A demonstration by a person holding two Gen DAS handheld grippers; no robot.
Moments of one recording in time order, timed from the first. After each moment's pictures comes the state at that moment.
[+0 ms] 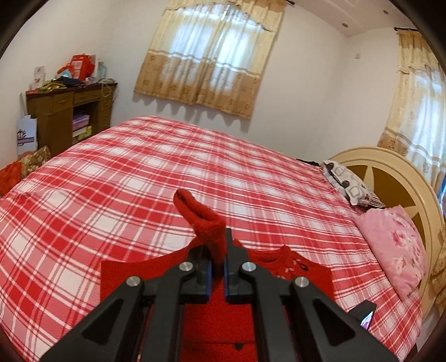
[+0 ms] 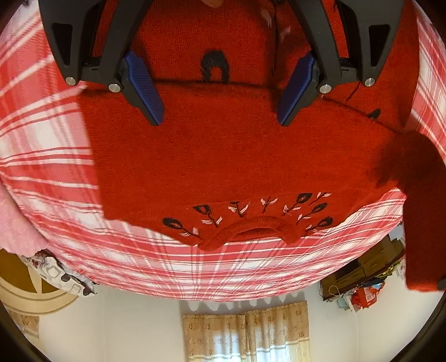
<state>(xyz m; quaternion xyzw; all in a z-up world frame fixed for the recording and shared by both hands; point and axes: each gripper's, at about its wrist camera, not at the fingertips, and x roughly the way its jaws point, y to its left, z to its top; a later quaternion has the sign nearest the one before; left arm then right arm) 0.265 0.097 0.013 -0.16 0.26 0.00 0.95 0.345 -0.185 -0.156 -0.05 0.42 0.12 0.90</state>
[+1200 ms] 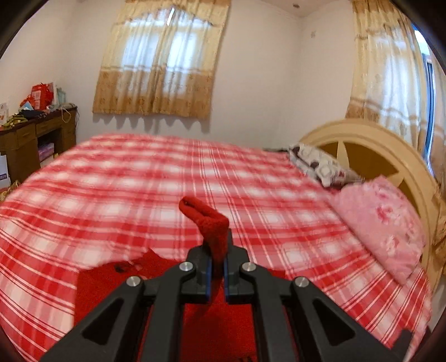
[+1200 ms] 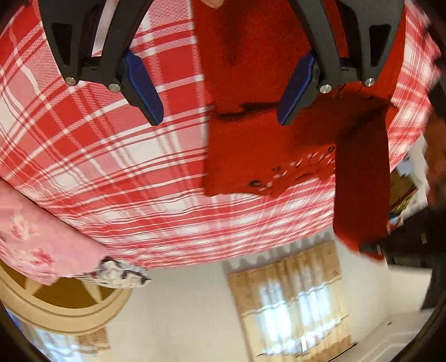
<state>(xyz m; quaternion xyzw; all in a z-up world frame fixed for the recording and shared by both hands) 0.317 -0.067 0.002 -0.09 0.25 -0.05 0.96 0.284 -0.311 -0.125 0.08 0.31 0.05 0.95</state>
